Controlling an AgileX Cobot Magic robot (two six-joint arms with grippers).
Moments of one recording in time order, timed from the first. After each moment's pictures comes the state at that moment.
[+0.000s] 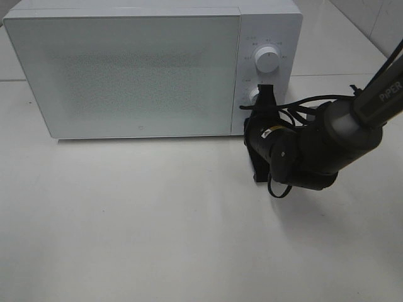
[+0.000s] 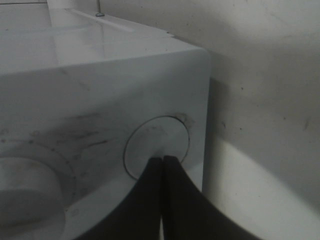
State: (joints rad) left arm 0.00 0.00 -0.50 -0.06 1.04 0.07; right arm 0.56 2.13 -0.87 0.63 -0.86 1.33
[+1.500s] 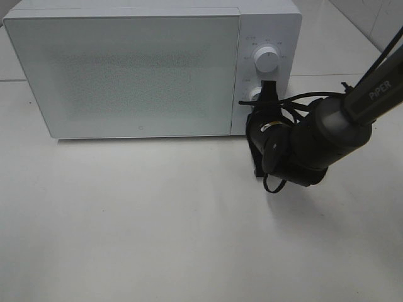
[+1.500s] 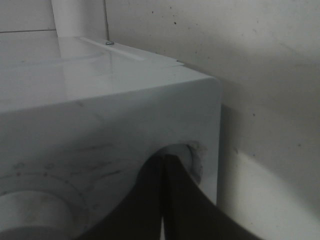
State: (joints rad) left arm 0.00 0.00 -0.50 -0.06 1.04 0.07; right arm 0.56 2.16 -0.93 0.77 -0.87 1.25
